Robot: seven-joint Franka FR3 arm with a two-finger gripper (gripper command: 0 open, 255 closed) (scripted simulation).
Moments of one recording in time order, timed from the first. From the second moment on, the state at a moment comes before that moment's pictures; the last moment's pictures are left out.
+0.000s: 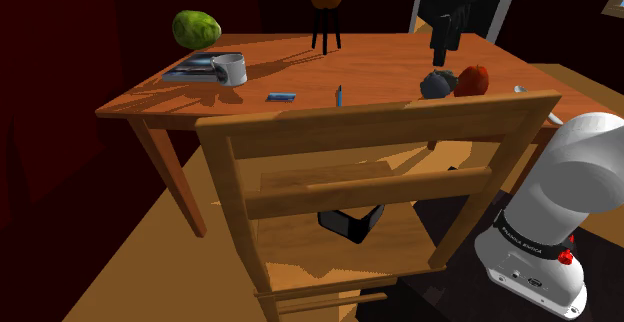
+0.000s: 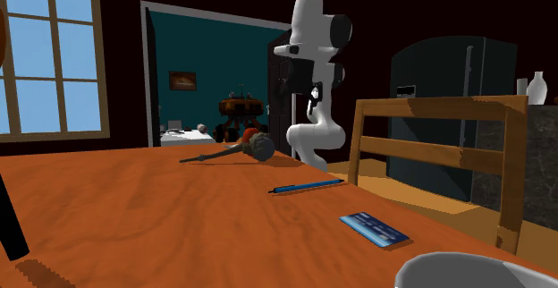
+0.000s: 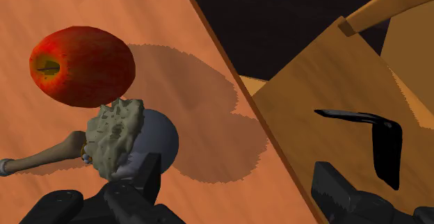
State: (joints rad) arm 0.02 -0.75 0.03 -2.29 -0.11 1.47 -0.10
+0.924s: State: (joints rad) arm -0.06 -0.84 -0.24 -2.33 -0.31 1.55 -0.41
